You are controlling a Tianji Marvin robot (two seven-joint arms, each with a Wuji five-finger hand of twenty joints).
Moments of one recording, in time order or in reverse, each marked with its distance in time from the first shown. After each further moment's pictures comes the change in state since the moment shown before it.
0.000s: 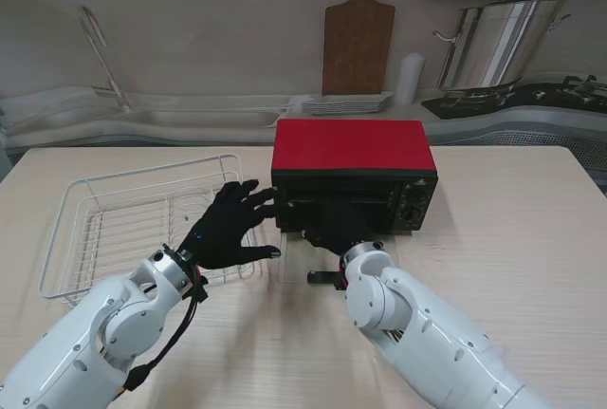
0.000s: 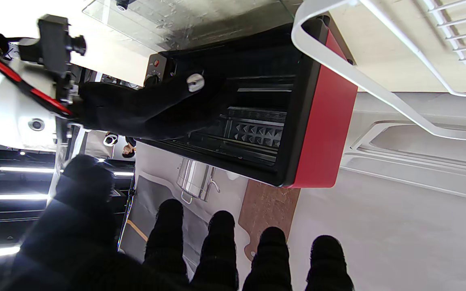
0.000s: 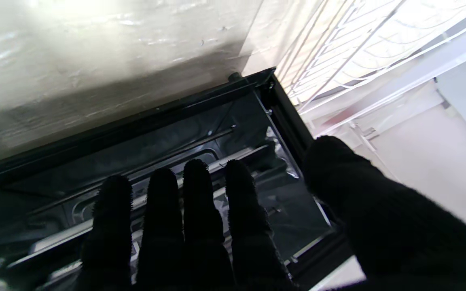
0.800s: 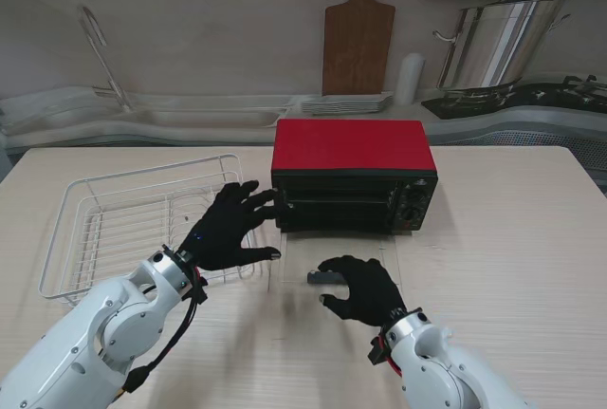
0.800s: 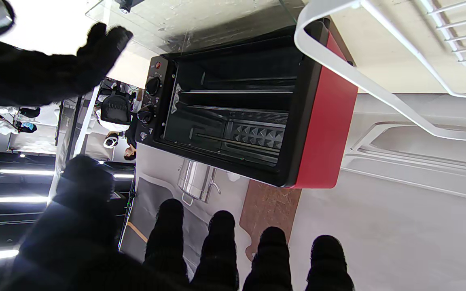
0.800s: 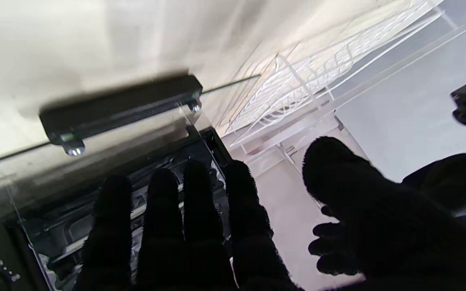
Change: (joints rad) left arm 0.012 0.001 -0.007 -0.019 0.003 0.006 -0.017; right arm -0.486 0.109 0.296 -0.331 -0.171 -0.357 0.080; left_hand 0.000 0.000 0.000 0.000 0.000 0.000 0.000 0.000 0.000 0.000 0.000 0.000 0.000 0.000 0.000 0.000 0.000 0.000 0.000 0.000; right_hand 0.000 0.008 0.000 0.000 0.000 0.000 -0.004 0.000 0.000 0.000 0.000 0.000 0.000 0.000 0.000 0.000 0.012 0.001 0.011 0.010
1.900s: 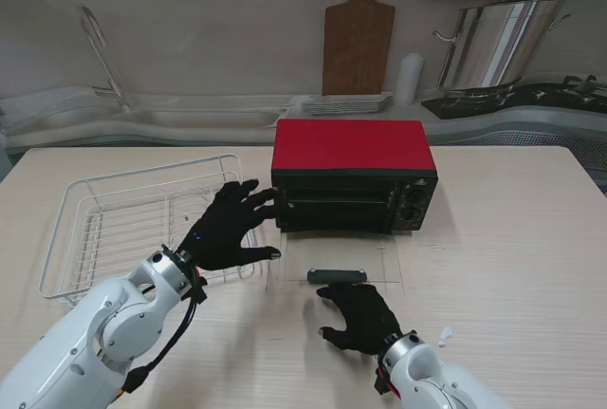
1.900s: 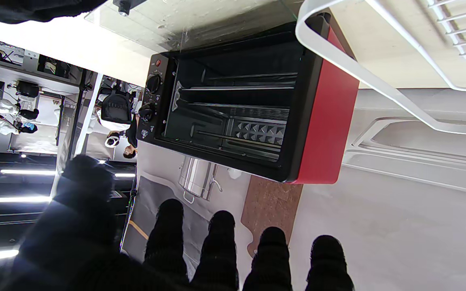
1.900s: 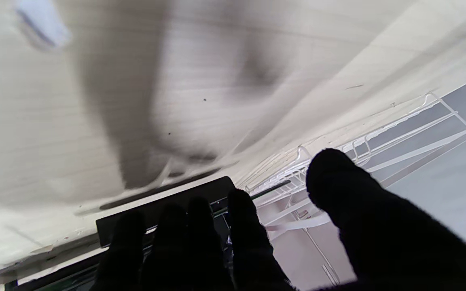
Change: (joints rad) left arm 0.006 0.000 -0.006 -0.011 0.009 -0.003 0.005; right arm 0.003 0.036 -0.070 0.073 -0.087 0.041 0.063; left_hand 0.000 0.000 0.000 0.000 0.000 0.000 0.000 0.000 0.000 0.000 0.000 0.000 0.000 0.000 0.000 0.000 0.000 0.000 0.000 0.000; right_hand 0.000 0.138 -0.131 0.002 -0.222 0.020 -0.118 -0.079 -0.286 -0.034 -0.186 -0.073 -0.172 -0.113 -0.252 -0.164 -0.205 -0.187 -0.290 -0.173
